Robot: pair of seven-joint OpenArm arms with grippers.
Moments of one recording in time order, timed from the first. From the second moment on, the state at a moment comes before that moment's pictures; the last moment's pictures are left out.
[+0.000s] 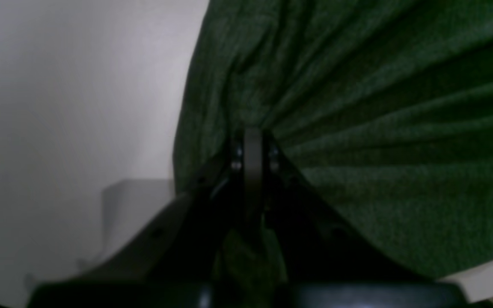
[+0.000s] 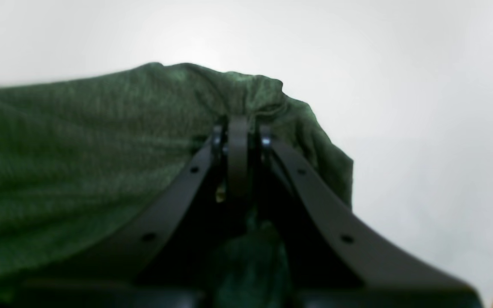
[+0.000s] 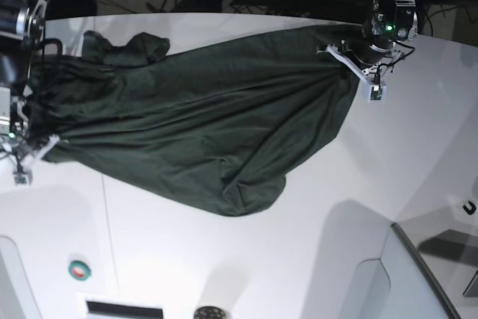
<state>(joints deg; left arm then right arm) 21.3 -14.7 -6.4 84.8 -16.0 -8.1 31.7 16.4 18.2 16.1 40.9 -7.5 15.2 -26.0</state>
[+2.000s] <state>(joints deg) 21.9 -14.2 -6.5 87.4 -15.6 -7.9 32.2 12.4 -0.8 19.8 74.1 -8.4 30.9 -64.2</state>
